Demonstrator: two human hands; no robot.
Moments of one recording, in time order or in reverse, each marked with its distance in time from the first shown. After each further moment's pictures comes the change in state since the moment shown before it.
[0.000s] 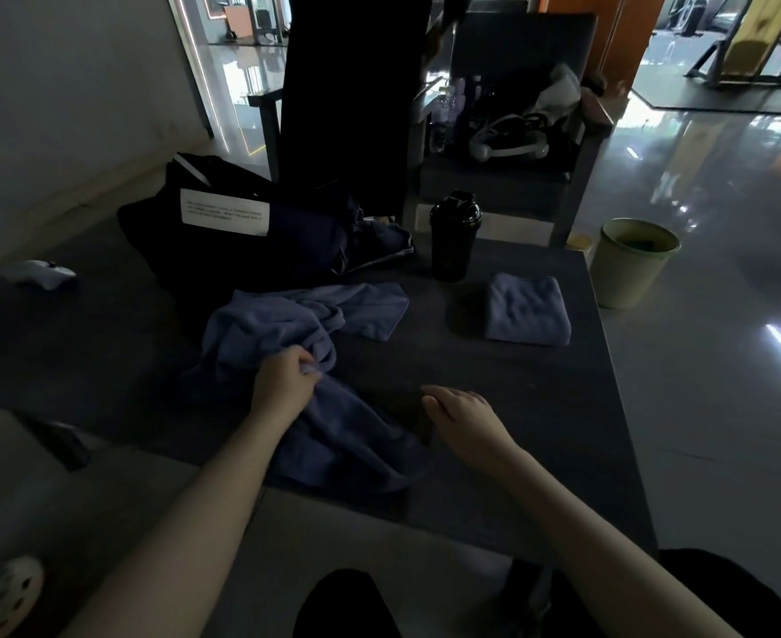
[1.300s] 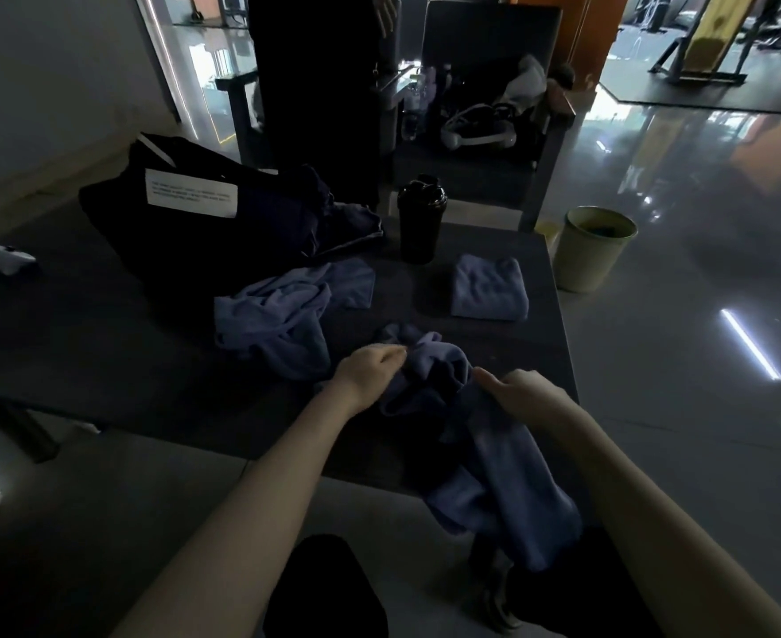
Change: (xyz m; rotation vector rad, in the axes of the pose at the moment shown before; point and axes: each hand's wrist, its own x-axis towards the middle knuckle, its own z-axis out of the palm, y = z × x) left_hand -0.055 0.090 0.059 -0.171 -0.437 0.256; right_hand -0.047 0.057 -0.079 -0.100 -0.244 0.555
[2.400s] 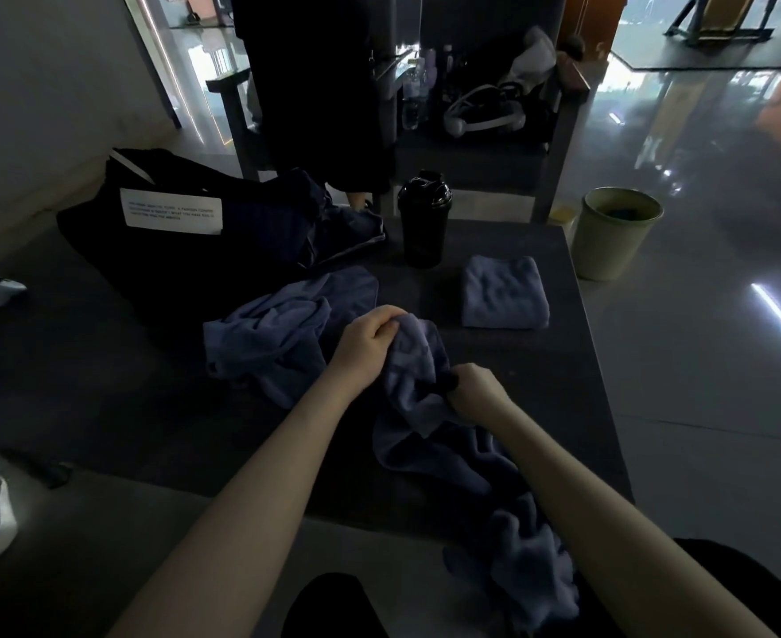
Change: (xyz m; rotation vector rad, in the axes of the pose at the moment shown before) left_hand 0.053 0.015 -0.026 -0.131 0.212 0.233; right_hand 0.067 -0.059 0.032 0.180 0.026 -0.189
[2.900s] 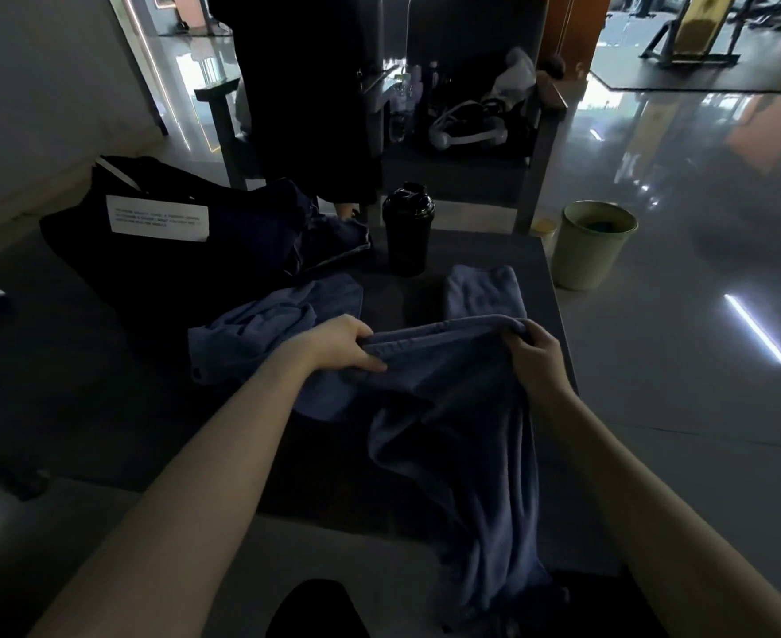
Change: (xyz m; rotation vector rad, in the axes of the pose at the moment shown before) left_hand 0.018 0.020 -0.038 0.389 -0.542 -0.218; right_hand -0.023 0.038 -0.063 0.887 0.538 -0.071
